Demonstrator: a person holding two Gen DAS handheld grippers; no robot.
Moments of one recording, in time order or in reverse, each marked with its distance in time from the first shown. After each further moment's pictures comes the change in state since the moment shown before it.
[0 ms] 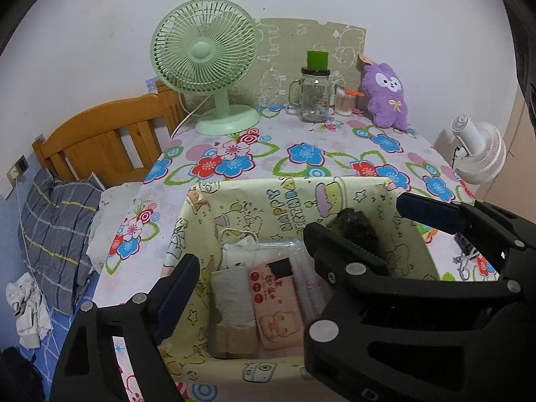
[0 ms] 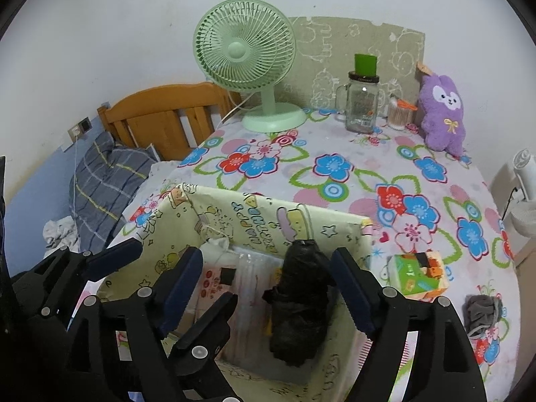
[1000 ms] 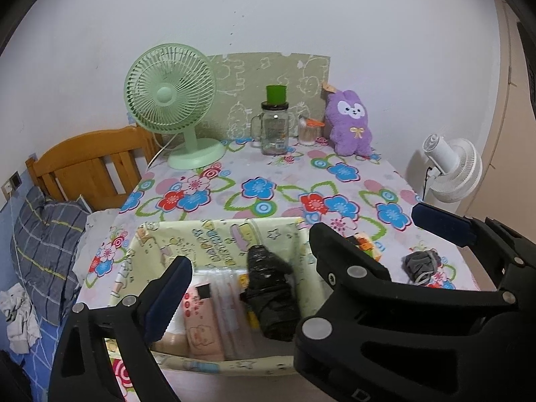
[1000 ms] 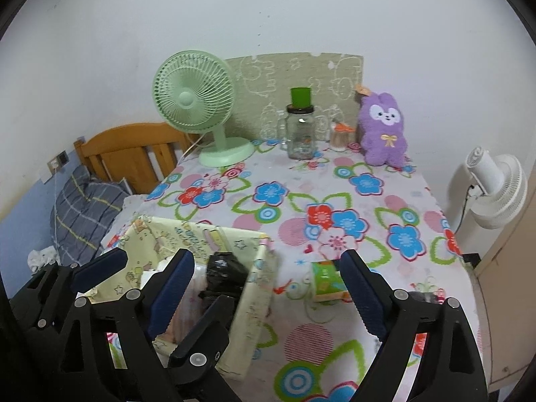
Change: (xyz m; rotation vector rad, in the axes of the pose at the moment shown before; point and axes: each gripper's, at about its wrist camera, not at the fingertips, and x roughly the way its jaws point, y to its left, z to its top) left arm -0.040 -0.072 0.017 0.011 -0.111 -0.053; right arm -0.074 -0.061 -0.006 0.078 -0.124 -0.124
